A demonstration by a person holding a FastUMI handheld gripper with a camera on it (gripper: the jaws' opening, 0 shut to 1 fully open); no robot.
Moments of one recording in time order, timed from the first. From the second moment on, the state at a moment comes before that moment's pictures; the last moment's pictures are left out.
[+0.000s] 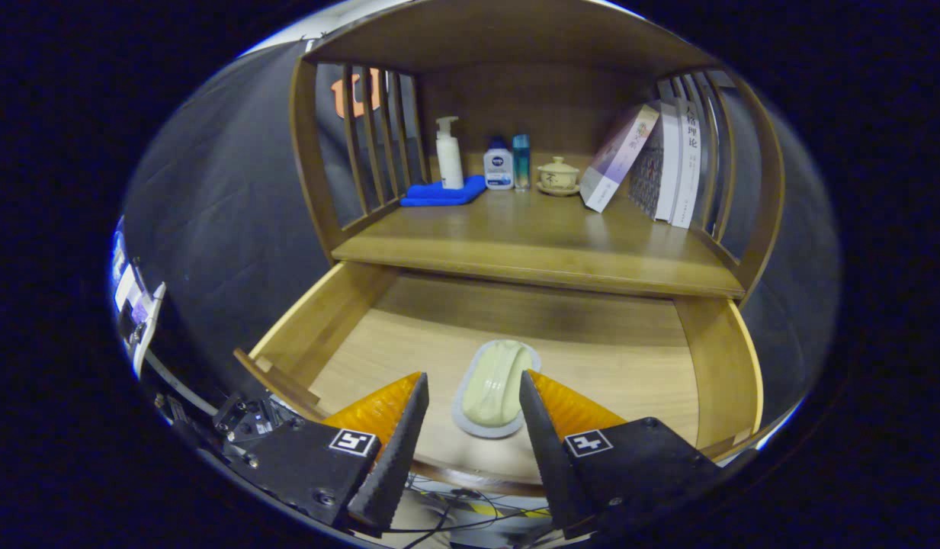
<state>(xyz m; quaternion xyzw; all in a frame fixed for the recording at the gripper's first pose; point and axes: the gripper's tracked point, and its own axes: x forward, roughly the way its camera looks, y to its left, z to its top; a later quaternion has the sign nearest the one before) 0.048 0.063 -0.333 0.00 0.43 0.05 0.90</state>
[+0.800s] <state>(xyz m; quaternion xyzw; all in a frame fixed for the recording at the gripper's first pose) 0.095 0.050 -0.401 -0.01 0.55 0.04 0.83</state>
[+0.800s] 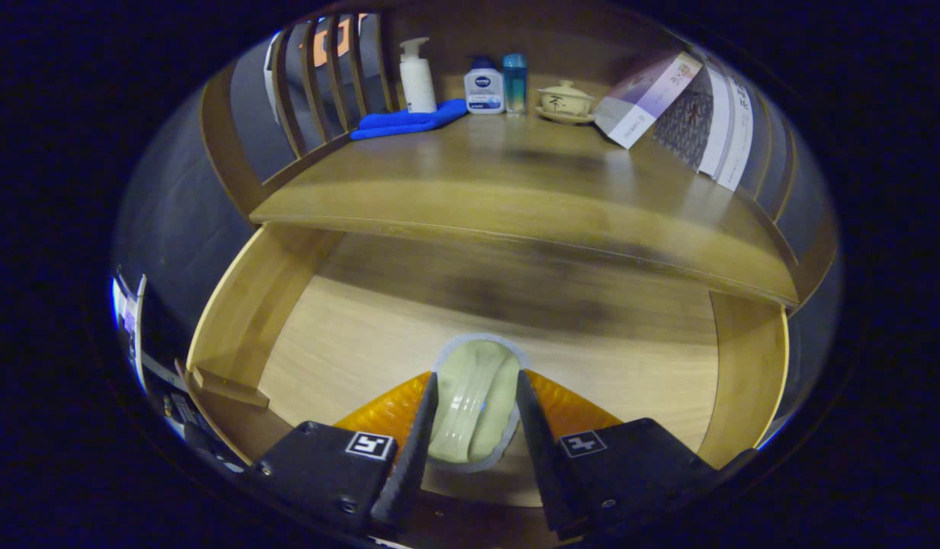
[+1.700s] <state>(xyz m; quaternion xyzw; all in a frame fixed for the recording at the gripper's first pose) 0.091 0.041 -0.380 -0.01 0.56 0.03 0.83</state>
